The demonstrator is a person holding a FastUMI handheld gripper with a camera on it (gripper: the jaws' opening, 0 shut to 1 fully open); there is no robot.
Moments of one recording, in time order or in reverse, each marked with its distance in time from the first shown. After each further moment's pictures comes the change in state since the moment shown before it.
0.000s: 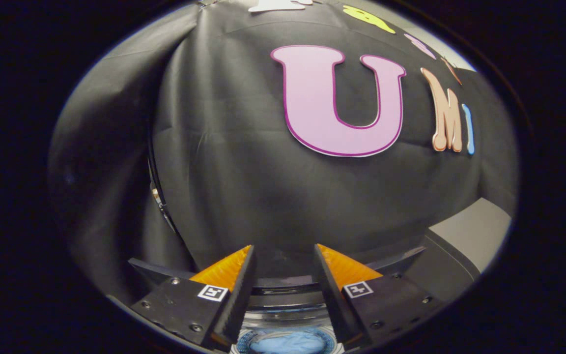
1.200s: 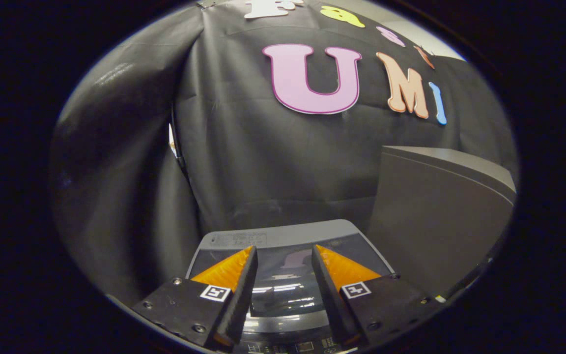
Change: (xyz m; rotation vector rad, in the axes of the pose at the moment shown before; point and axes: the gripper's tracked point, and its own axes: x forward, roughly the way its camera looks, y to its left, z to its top) arm -0.111 -0.011 -0.152 0.061 0.041 -0.055
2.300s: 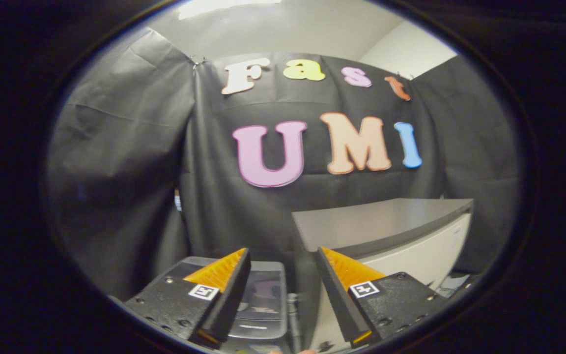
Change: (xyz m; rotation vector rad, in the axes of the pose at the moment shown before) arm -0.145 -0.247 0.058 -0.033 -0.379 0.053
